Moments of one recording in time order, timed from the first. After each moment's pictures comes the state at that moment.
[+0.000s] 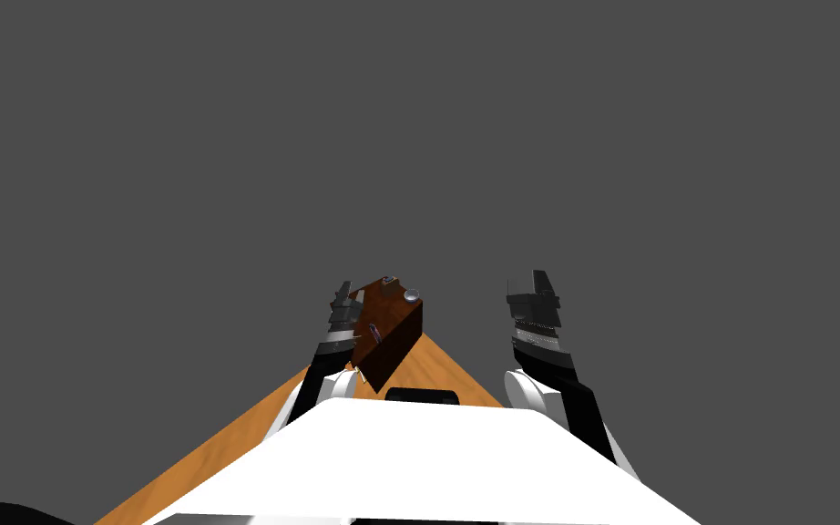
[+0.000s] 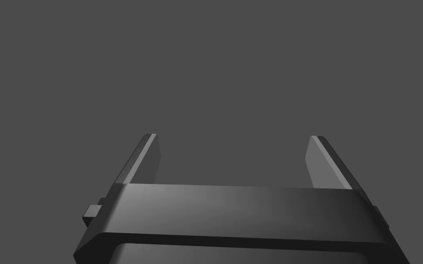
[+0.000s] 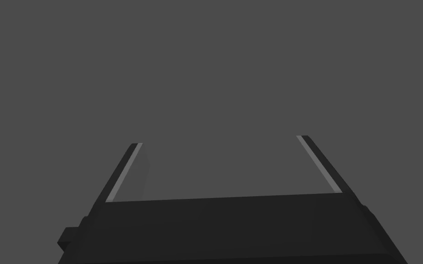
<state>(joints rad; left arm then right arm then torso) 0.55 -0.02 -0.04 -2.21 -0.04 -0.40 0.06 0.52 0.01 -0.01 -2.36 -0.09 -0.45 0.12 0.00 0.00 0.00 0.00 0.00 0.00</state>
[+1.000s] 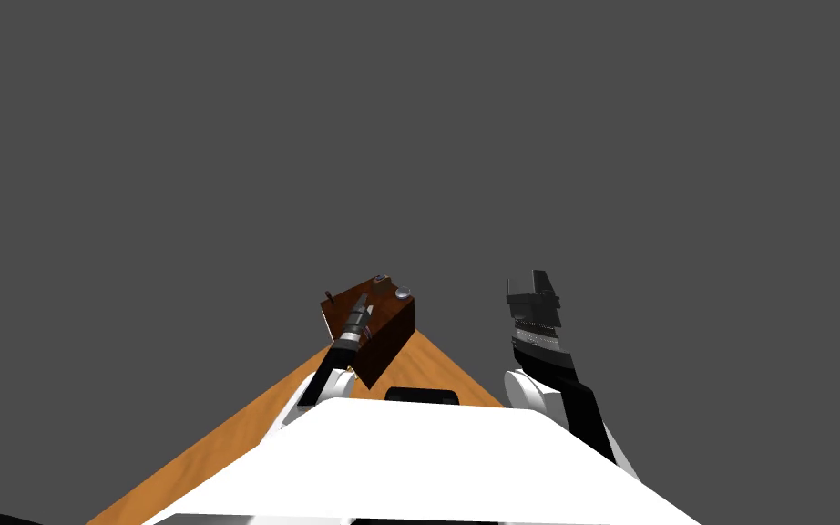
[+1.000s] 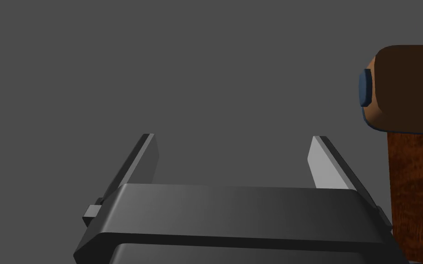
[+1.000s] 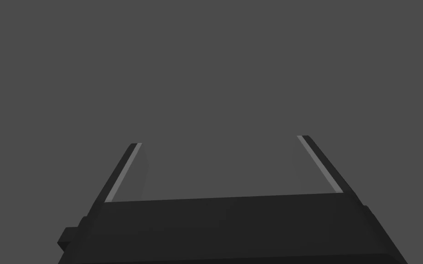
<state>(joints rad) 0.45 0.16 -0.05 -1.97 0.07 -0.24 0.04 0.52 0.01 -0.01 -2.36 -0.09 -0.45 0.12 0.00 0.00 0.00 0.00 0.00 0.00</state>
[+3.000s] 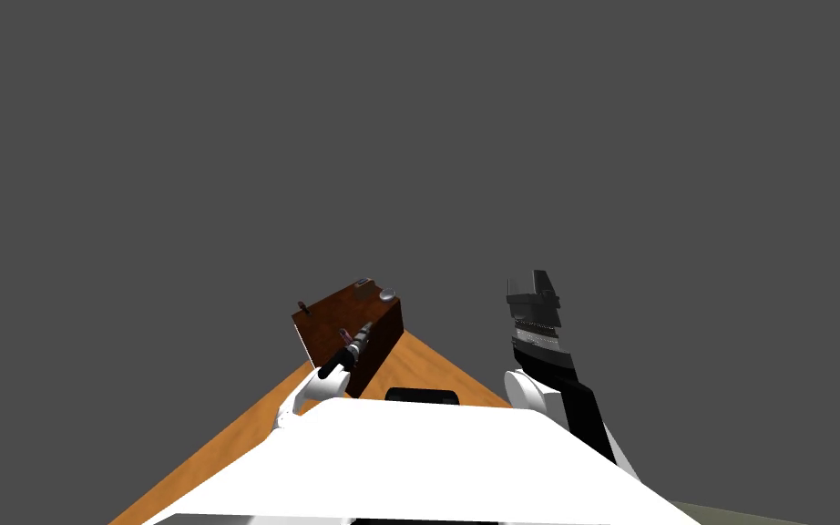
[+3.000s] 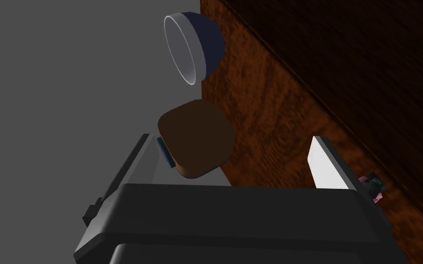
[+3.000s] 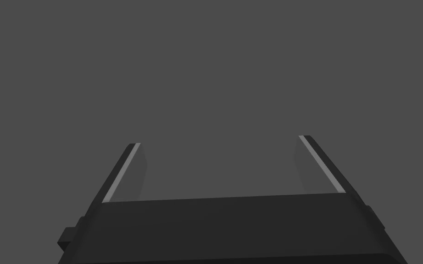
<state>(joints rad) 0.26 0.38 -0.13 -1.48 0.23 0.16 -0.06 0.52 0.01 -0.01 -2.36 -0.09 -0.45 0.12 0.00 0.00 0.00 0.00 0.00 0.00</state>
